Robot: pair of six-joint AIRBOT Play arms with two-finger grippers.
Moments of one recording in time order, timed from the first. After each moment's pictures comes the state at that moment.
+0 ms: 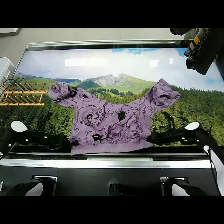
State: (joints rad) left arm 0.10 -1.05 0.57 0.97 -1.27 -1.28; right arm -0.19 -1.23 0.55 -0.80 1.12 1.00
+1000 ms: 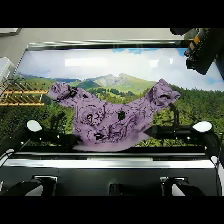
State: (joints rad) left arm -0.09 -1.14 0.62 0.89 -1.13 -1.29; right arm -0.17 -1.00 0.59 -0.60 1.19 1.02
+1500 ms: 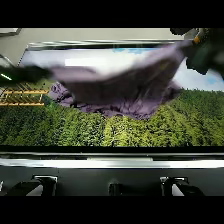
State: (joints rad) left arm -0.04 -1.03 1.60 0.94 -1.14 -1.34; right arm -0.17 -0.95 1.55 -0.60 1.02 1.08
